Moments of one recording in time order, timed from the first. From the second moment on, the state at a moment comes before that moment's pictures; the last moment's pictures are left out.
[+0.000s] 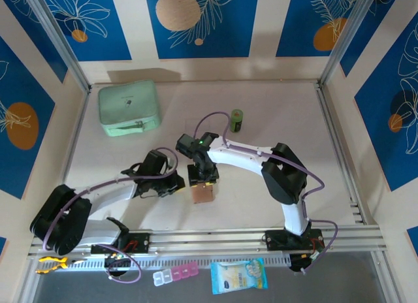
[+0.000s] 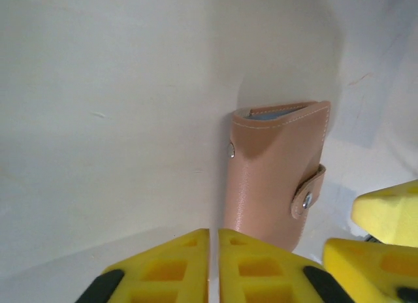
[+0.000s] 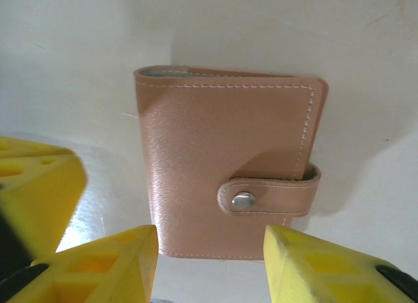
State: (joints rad) left arm -0.56 1.28 0.48 -0.17 0.45 -0.94; right arm 0.97 1.96 1.52 -1.08 -0.12 0.80
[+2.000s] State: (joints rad) left arm -0.69 1.39 0.57 -0.07 0.49 -1.01; right arm 0.91 1.92 1.32 -0.88 -0.20 0.80
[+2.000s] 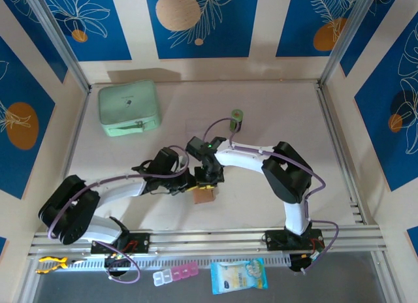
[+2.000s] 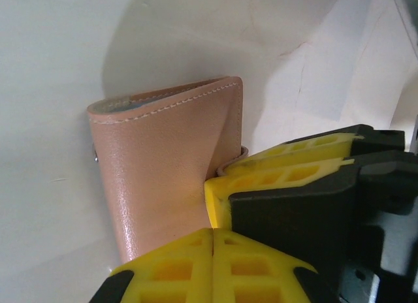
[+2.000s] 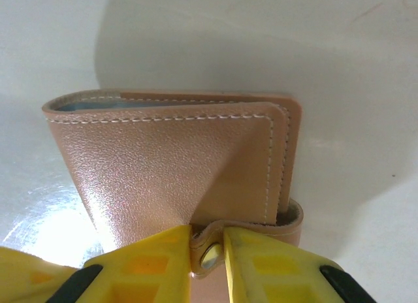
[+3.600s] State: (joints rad) left arm -0.72 1.41 0.60 -0.16 0.39 -1.01; right arm 0.88 1.82 1.25 -0.92 -0.10 0.79
